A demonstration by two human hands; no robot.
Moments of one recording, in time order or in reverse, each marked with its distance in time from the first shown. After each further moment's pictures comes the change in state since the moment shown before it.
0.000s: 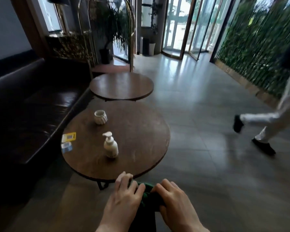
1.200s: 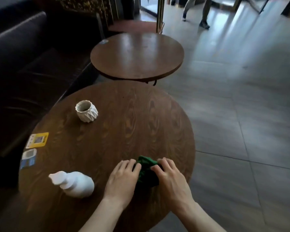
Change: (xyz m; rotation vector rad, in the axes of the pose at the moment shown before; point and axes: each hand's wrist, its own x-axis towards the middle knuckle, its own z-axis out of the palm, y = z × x) left_hand 0.343 -0.122 0.287 -0.131 -0.427 -0.380; right_hand 0.399 0.265 0.108 -0.013 -0.134 -0.099
